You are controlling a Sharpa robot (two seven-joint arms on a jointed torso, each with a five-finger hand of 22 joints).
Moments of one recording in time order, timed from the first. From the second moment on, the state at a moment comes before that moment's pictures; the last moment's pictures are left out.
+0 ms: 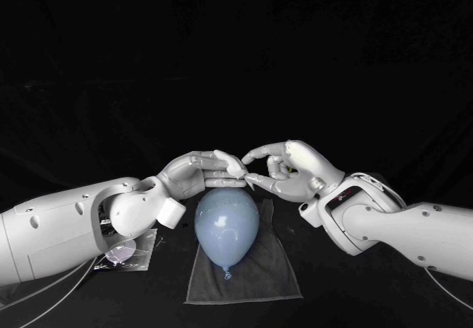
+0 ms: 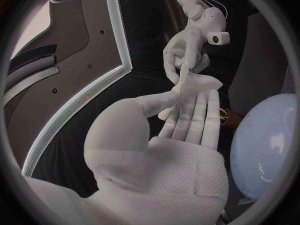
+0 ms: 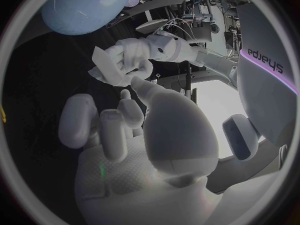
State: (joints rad) left arm 1.23 -0.87 -0.07 1.57 0.09 0.17 0.30; left_hand 1.12 -0.03 0.99 -0.18 0.05 0.74 0.19 0.82 0.19 0.91 0.20 0.07 0.06 0.80 0.18 0.19 0.21 0.17 0.83 0.29 0.10 0.07; right arm 1.30 -0.87 -0.17 1.80 -1.12 -0.74 0.26; right_hand 1.34 -0.16 0.47 0.04 0.06 0.91 0.15 0.19 0.42 1.31 0.07 1.20 1.18 1.47 -0.01 1.47 1.31 0.09 1.45 0.08 1.14 1.31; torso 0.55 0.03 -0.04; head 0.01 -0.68
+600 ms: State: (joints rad) left arm 1.23 -0.87 -0.07 1.58 0.09 0.16 0.31; left_hand 1.12 -0.03 0.99 -0.18 0.05 0.73 0.19 0.82 0.19 0.91 0.20 0.07 0.06 0.80 0.18 0.19 0.21 0.17 0.83 0.29 0.10 0.07; right arm 1.30 -0.85 -0.17 1.79 -1.17 -0.73 0.21; right_hand 1.36 -0.12 0.47 0.03 0.06 1.01 0.12 0.25 0.44 1.35 0.03 1.22 1.21 1.47 -0.03 1.49 1.31 0.09 1.46 0.07 1.19 1.31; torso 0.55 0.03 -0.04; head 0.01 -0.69
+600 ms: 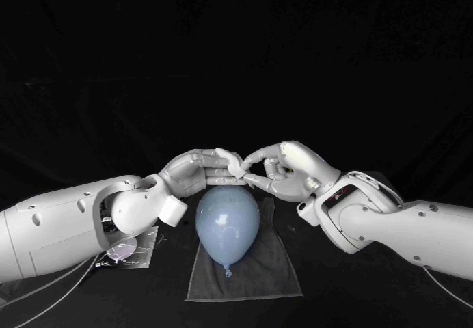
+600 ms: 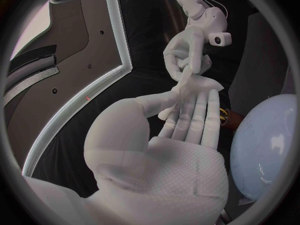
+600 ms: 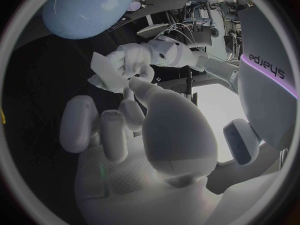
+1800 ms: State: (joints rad) left arm 1.23 -0.87 -0.08 1.57 0.08 0.15 0.31; left_hand 1.12 -0.03 1.00 -0.18 0.04 0.73 0.19 0.85 0.19 0.91 0.20 0.07 0.06 0.80 0.18 0.18 0.21 0.16 0.83 0.29 0.10 0.07; right arm 1.29 -0.88 -0.17 1.82 -1.20 -0.61 0.21; right_hand 1.33 -0.09 0.54 0.03 0.05 1.00 0.07 0.40 0.53 1.39 0.00 1.24 1.25 1.47 -0.06 1.52 1.31 0.08 1.47 0.04 1.26 1.31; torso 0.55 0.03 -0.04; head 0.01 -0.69
